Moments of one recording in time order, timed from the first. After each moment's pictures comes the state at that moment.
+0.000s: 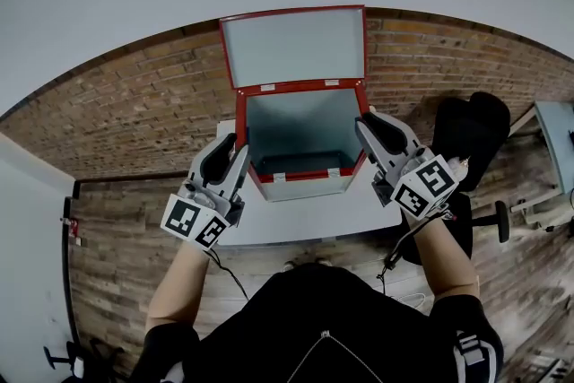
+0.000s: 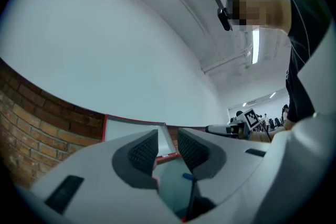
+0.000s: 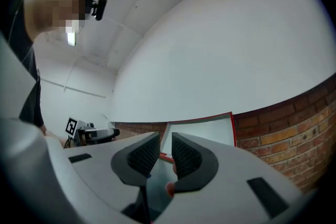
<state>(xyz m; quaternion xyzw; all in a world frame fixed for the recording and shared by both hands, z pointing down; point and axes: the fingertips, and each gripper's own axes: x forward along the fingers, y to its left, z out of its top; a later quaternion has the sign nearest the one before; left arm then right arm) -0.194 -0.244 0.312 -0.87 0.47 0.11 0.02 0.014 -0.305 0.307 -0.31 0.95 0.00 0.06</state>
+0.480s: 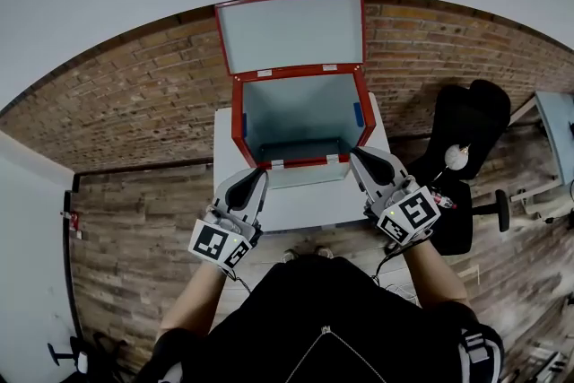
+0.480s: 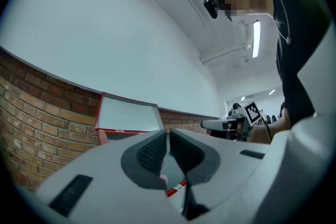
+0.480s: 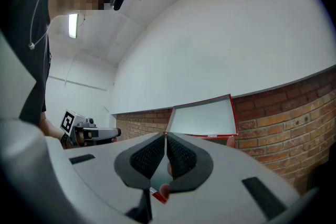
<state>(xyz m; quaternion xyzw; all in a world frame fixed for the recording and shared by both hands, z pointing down) -0.151 -0.194 0.390 -0.88 0.47 0.06 -0.02 0.012 -0.245 0.381 -0.31 0.95 -0.01 0.02</state>
